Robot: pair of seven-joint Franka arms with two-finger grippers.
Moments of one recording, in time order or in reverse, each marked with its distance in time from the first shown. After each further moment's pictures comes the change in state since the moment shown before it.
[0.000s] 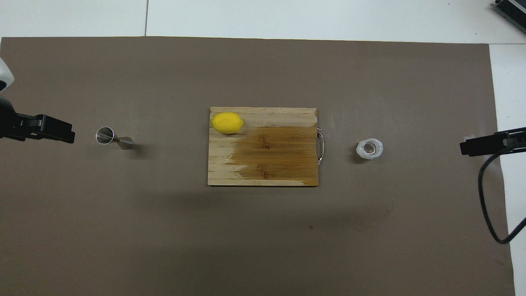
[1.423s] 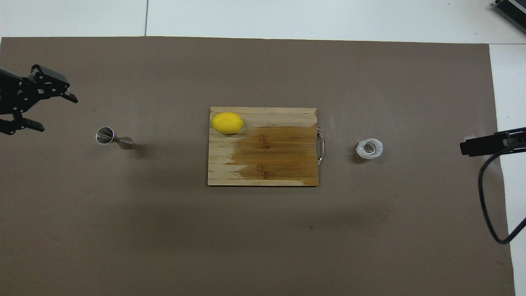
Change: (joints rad) left arm 0.117 0.252 0.014 0.147 -0.170 0.056 -0.650; right arm 0.000 0.000 0.000 0.000 0.000 0.000 0.000
